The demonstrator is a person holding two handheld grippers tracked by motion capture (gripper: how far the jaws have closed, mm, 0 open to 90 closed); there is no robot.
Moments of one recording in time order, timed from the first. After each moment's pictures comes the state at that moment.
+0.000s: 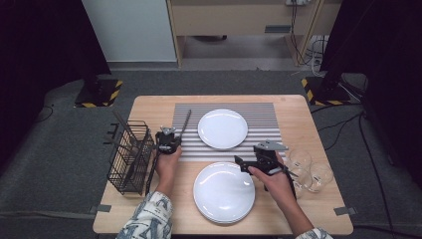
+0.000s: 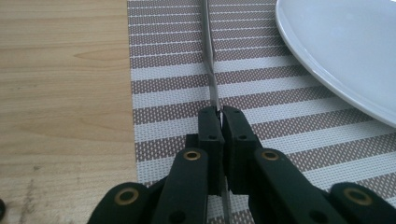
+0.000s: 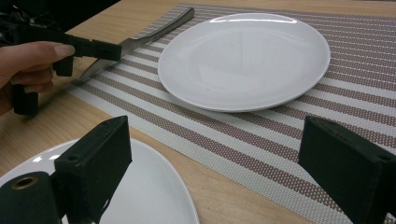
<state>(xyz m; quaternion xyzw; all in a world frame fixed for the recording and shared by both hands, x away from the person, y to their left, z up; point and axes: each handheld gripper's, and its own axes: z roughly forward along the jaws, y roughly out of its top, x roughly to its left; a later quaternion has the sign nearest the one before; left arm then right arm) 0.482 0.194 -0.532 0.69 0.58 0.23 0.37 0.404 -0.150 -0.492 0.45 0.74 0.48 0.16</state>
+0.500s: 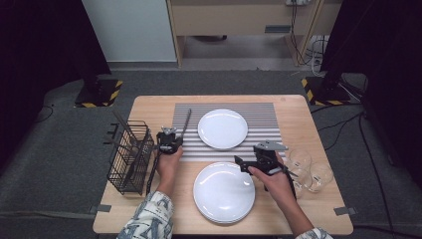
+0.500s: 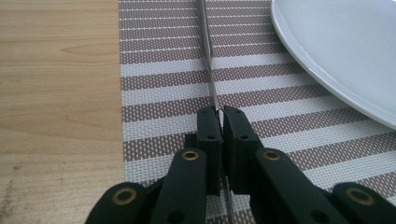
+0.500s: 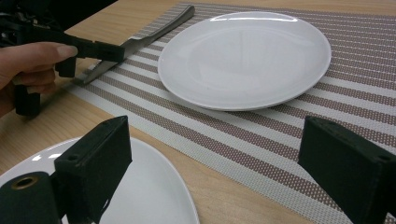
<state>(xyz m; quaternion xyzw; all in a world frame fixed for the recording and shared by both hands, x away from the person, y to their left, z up) 0.483 0.192 -0.535 0.69 0.58 0.22 0.37 0.404 -0.149 -0.492 0.45 0.74 0.48 0.16</state>
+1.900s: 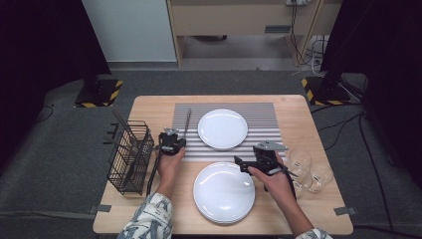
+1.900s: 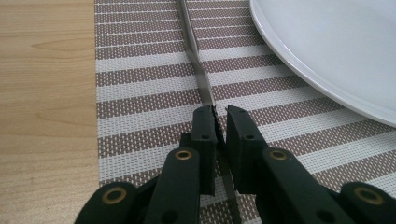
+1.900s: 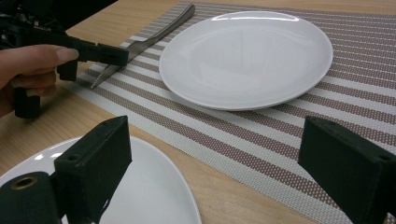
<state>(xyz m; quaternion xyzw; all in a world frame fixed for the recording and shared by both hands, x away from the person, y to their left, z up) 0.480 0.187 -0.535 0.71 0.57 0.20 0.37 0.403 -0.148 -0.492 0.45 0.74 0.48 0.16</state>
